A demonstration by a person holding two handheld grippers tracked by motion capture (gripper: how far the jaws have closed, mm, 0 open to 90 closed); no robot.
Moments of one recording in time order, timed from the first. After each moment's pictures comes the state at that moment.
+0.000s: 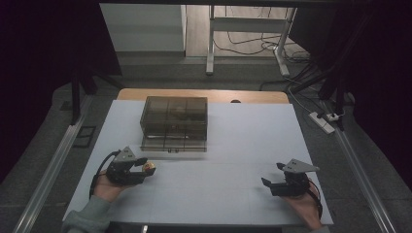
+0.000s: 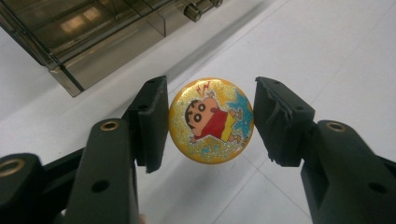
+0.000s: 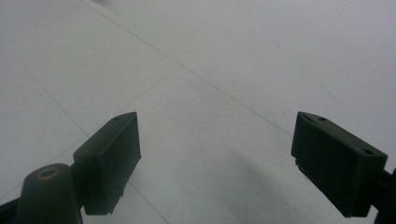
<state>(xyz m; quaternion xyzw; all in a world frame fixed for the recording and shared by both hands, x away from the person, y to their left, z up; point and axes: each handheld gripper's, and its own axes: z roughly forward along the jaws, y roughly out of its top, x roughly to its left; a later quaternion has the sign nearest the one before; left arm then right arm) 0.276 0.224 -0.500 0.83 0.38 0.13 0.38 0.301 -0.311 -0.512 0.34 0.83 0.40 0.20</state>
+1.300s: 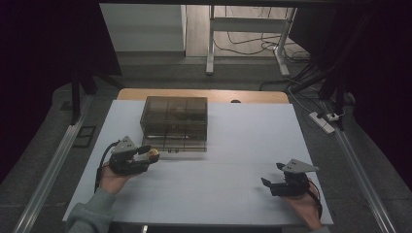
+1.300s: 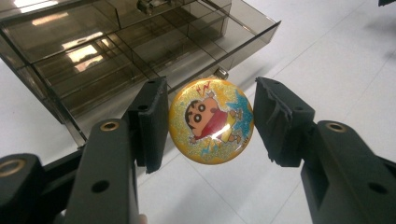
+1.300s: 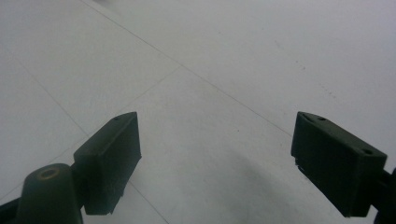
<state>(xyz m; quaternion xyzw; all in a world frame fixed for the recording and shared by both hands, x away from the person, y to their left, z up) 0.294 0.218 -0.483 0.79 0.38 0.15 0.45 0.300 -0.310 -0.512 0.34 0.83 0.39 0.20</state>
